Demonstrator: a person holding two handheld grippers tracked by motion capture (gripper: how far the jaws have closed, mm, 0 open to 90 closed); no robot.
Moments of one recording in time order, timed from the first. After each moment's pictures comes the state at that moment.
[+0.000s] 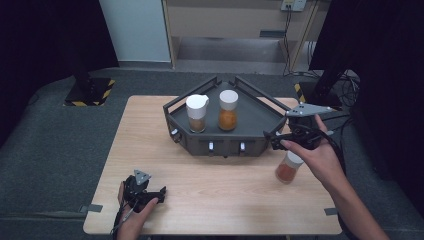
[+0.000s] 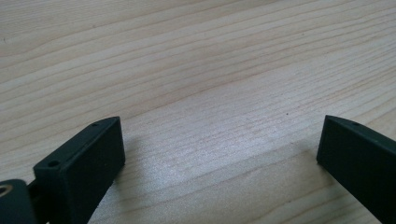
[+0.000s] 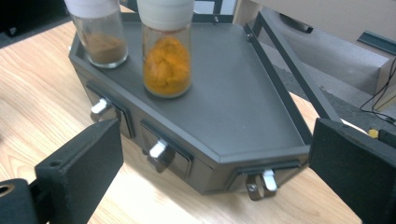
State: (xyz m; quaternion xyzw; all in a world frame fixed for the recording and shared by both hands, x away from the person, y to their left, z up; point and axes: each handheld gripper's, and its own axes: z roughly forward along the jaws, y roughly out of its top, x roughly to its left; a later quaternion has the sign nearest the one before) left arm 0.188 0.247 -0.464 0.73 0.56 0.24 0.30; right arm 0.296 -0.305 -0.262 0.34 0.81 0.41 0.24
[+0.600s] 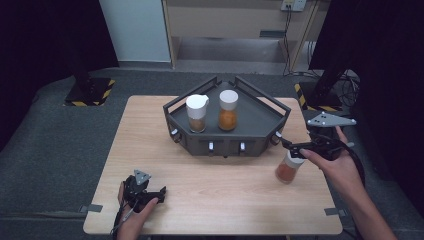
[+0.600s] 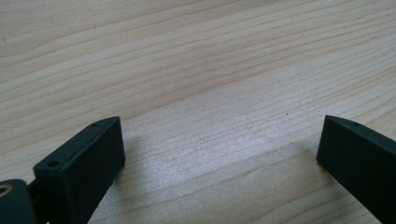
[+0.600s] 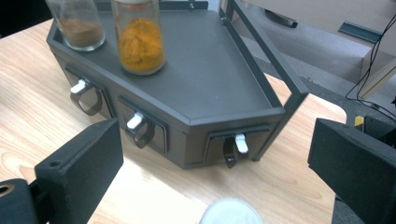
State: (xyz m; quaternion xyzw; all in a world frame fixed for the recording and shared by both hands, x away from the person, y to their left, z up) left arm 0.188 0.247 -0.464 0.73 0.56 0.24 0.30; right arm 0.276 -0.347 -0.276 0.37 0.79 0.41 0.25
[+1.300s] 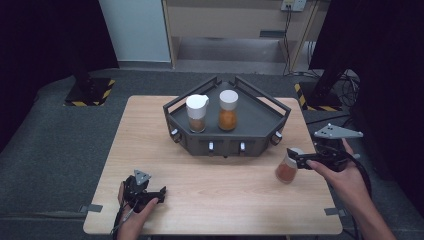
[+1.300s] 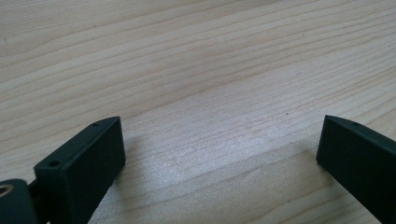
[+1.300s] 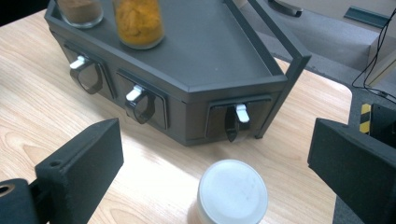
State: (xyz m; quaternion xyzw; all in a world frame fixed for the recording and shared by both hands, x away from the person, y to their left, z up) left arm 0.188 0.246 -0.464 0.73 0.56 0.24 0.30; right arm 0.265 -0.366 -0.296 0.38 0.79 0.41 0.24
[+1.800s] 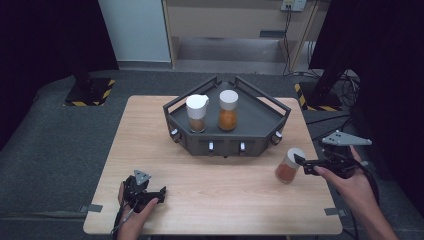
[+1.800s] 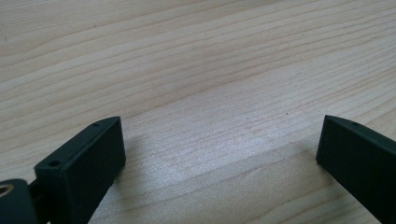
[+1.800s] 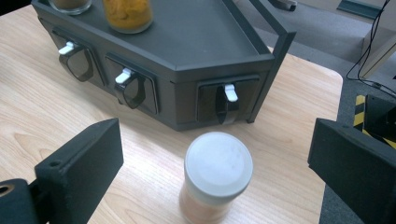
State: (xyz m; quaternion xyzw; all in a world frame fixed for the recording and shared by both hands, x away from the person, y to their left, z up) left arm 0.187 0.246 -0.464 0.73 0.57 0.24 0.30; right arm 0.254 -0.384 -0.307 0.39 0.79 0.41 0.24
